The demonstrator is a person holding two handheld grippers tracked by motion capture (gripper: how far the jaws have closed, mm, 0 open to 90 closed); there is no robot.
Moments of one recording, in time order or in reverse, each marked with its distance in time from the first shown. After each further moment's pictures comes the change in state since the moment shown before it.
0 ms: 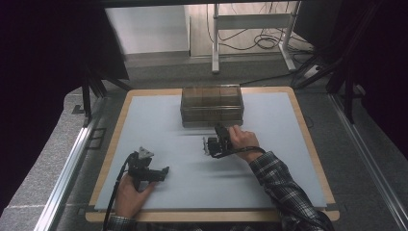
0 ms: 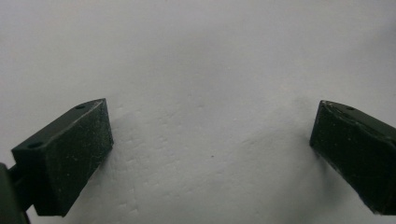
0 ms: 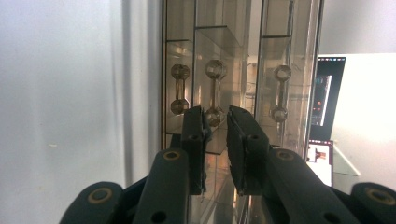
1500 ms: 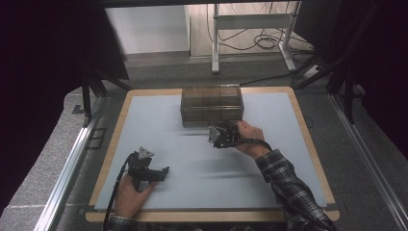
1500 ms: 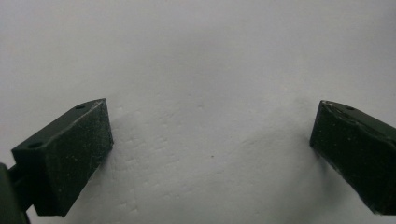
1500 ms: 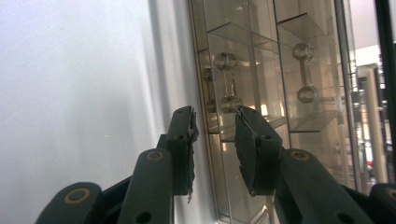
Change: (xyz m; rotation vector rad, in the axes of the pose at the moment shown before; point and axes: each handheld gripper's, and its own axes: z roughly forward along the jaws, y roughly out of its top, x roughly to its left) left arm 0.000 0.000 0.000 0.000 0.000 0.004; right arm -0.037 -0.022 -0.004 -0.091 0.330 0.237
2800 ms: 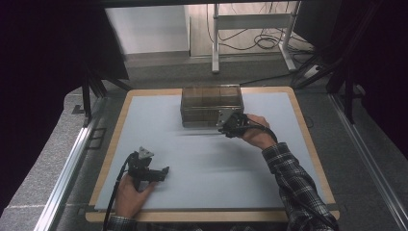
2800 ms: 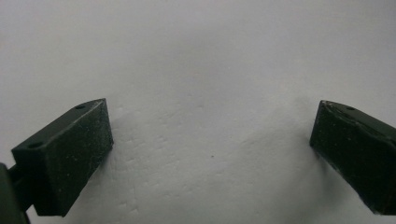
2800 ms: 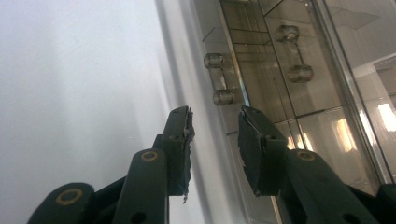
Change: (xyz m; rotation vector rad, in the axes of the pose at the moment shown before) left arm 0.000 0.000 0.000 0.000 -0.001 -0.004; right arm -0.048 -0.025 -0.004 -0.119 0.312 0.246
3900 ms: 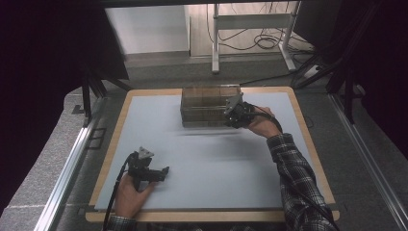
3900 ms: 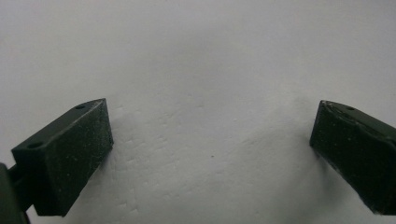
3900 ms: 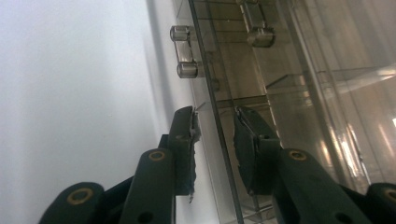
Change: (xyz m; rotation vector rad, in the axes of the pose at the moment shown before) left arm 0.000 0.000 0.000 0.000 0.000 0.000; right arm -0.046 -0.018 0.003 0.009 0.141 0.045
